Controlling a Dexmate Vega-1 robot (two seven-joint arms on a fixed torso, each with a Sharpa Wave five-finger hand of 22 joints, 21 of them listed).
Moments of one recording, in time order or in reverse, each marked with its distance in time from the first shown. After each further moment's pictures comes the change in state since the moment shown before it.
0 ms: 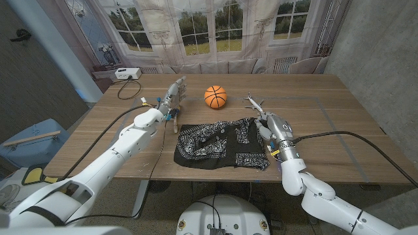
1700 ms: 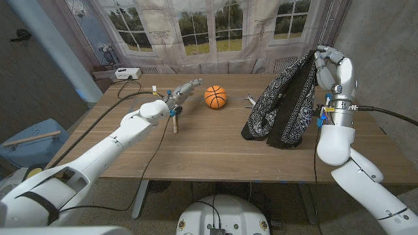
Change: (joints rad) left arm -0.101 0.076 0.122 -0.083 0.225 0.129 -0.021; left_hand 0.230 -0.016 0.053 -0.172 -0.005 0.232 0.005 0.064 0.010 -0.002 0.013 0.016 0.010 0.000 0.058 0.001 0.000 0.000 0.022 -0.018 0.000; right arm -0.172 0.154 0.545 -0.302 0.284 0.459 -0.149; right_hand 0.023 -0.023 0.047 0.053 0.019 -0.002 -0.002 0.143 0.080 0.020 -0.010 0.012 0.037 0.002 0.002 0.005 0.047 0.026 -0.015 0.019 0.003
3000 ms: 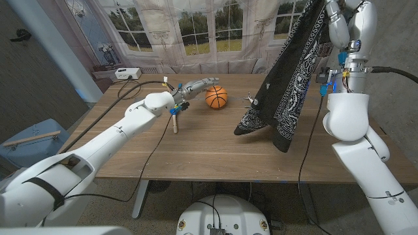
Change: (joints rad) left arm -0.120 -0.013 0.087 0.046 0.074 -0.085 -0.220; left_hand 0.069 -0.052 -0.013 -0.009 0.005 0.092 0.022 0.011 0.005 0.018 0.021 0.013 0.000 -0.002 0.005 0.000 0.000 -0.002 0.009 -0.008 -0.001; right arm 0.143 0.118 0.040 -0.178 0.186 0.137 0.317; right_hand 0.006 -0.006 0.007 0.018 -0.001 -0.020 -0.020 0.041 0.018 -0.011 -0.014 0.000 0.019 0.004 -0.004 -0.012 0.005 0.006 -0.013 0.022 0.009
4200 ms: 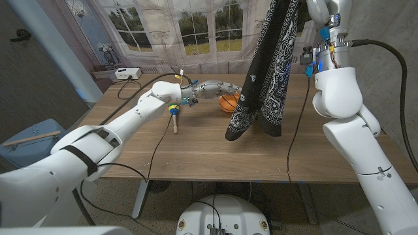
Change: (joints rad) left arm -0.247 -0.207 0.092 0.480 -0.098 -0.342 -0.609; left_hand 0.193 0.064 0.022 -0.011 0.006 0.220 0.046 0.017 0.005 0.059 -0.002 -0.004 -0.002 -0.004 0.029 0.003 -0.002 0.011 0.004 -0.004 -0.005; right arm 0.172 -0.033 -0.102 -0.009 0.155 -0.095 0.125; right_hand 0.001 -0.001 -0.009 0.008 0.003 -0.003 -0.003 0.018 -0.003 -0.003 -0.003 0.000 0.014 0.004 0.004 -0.015 0.004 -0.006 -0.005 0.008 0.000
